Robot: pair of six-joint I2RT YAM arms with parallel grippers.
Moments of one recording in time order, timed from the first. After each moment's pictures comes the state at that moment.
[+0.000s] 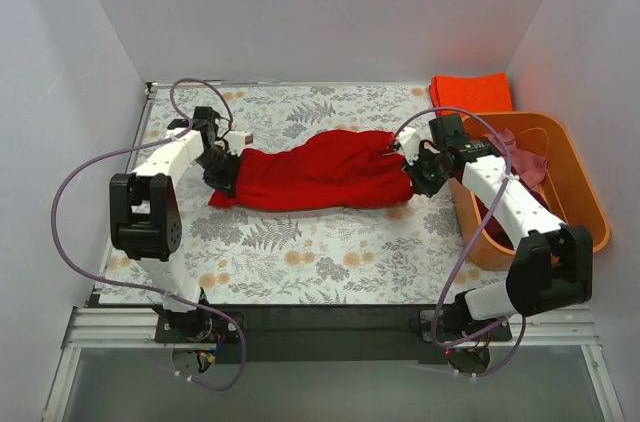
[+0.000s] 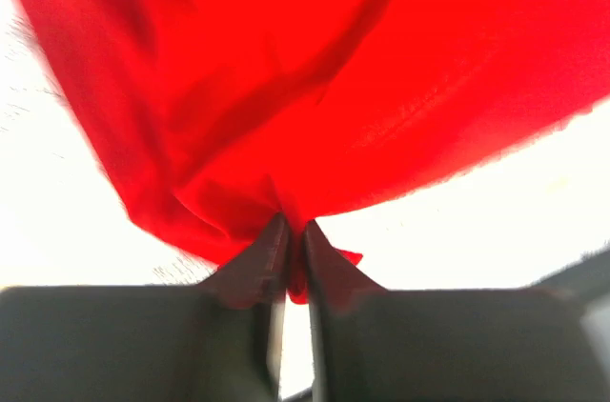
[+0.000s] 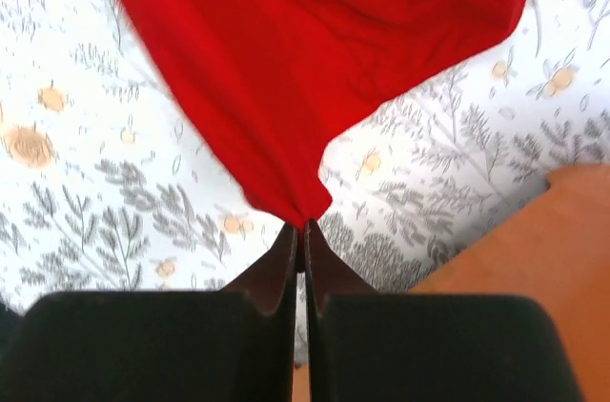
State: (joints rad) left arm -0.07 1.80 1.34 -0.95 0.28 0.34; right arm 0.29 1.42 1.11 -0.78 -0.28 -0.57
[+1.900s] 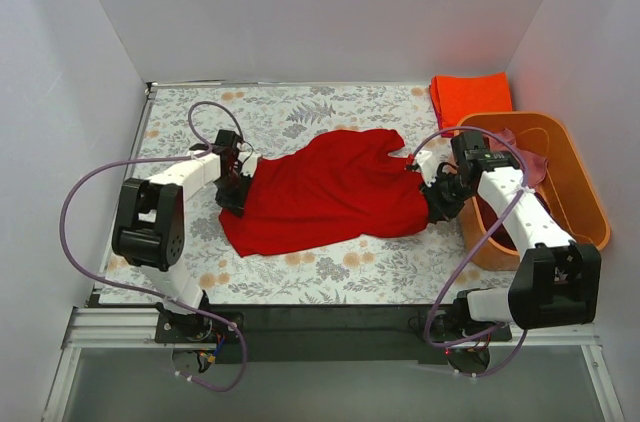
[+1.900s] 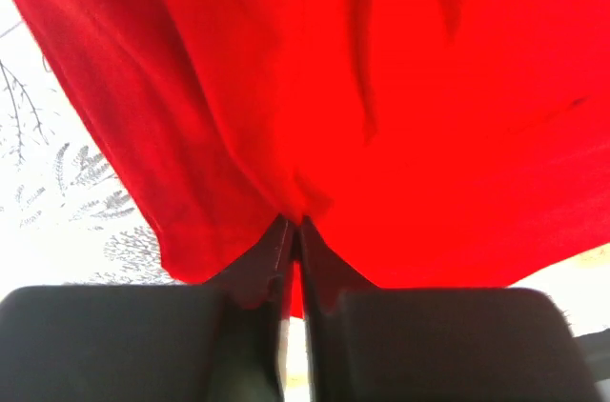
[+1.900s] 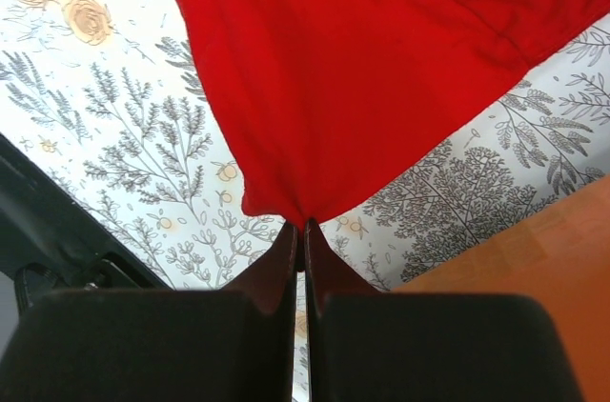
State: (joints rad) left arm -0.20 1.74 1.10 -0.77 0.12 0.13; right arm 0.13 1.33 1.01 -1.01 -0.40 -0.69
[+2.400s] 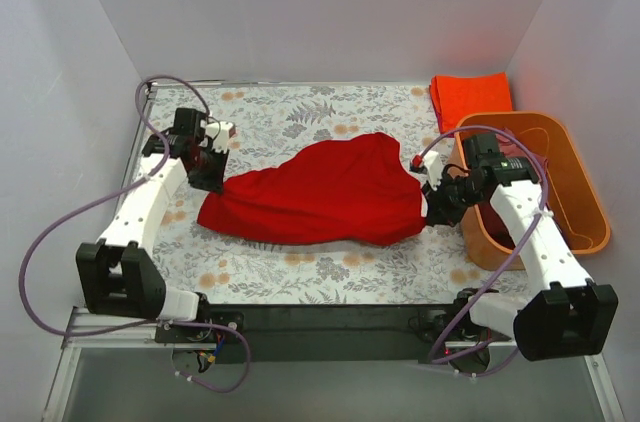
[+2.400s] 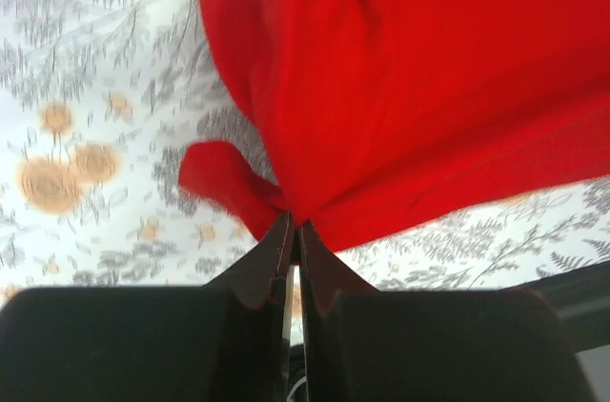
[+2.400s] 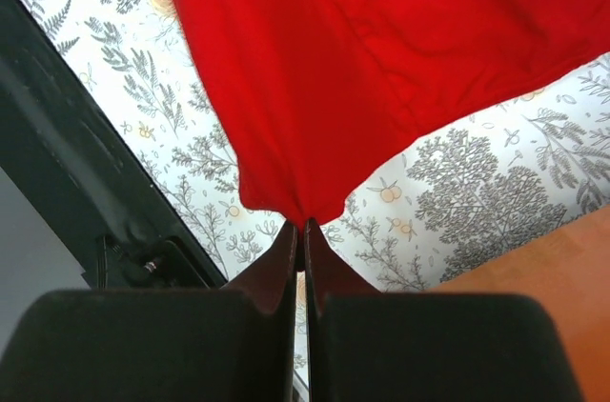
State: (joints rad) left arm -0.10 1.35 1.18 -0.97 0.14 0.14; right arm 0.13 1.15 1.03 -1.16 -0.56 -0.74
